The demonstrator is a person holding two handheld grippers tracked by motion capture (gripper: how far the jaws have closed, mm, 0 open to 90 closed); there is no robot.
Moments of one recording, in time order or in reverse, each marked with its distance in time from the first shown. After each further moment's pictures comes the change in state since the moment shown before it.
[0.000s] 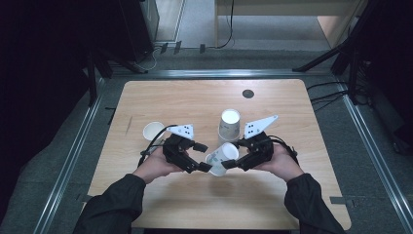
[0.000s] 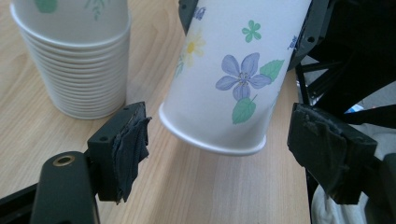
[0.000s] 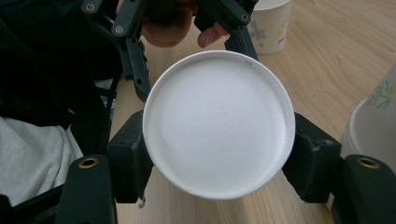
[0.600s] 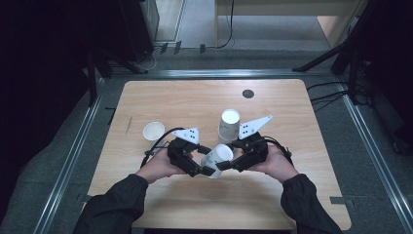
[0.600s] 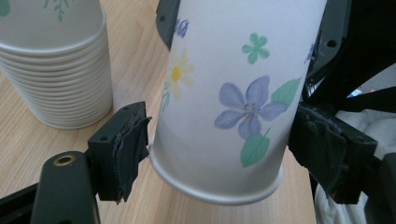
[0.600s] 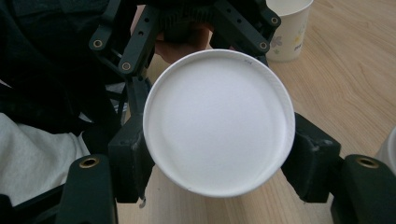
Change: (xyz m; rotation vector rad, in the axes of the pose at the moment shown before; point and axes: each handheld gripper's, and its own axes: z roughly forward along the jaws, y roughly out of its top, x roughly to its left) left arm -0.004 0.000 0.011 0.019 -0.019 0.072; right arm 0.004 0.006 0.012 -0.009 0.047 0.009
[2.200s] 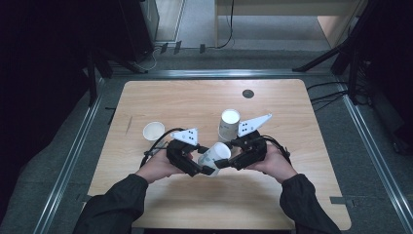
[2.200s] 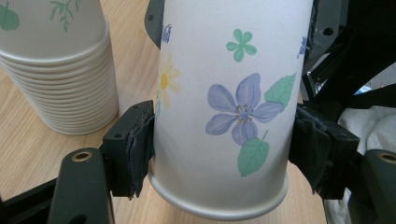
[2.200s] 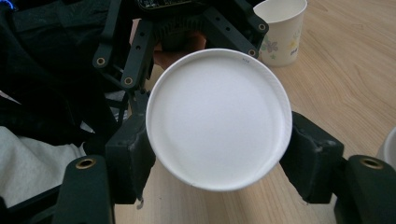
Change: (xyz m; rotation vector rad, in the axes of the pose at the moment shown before) left arm -0.001 -0.002 -0.003 -0.018 0.019 0.040; right arm -0.001 0.003 0.001 -0.022 -0.006 0.039
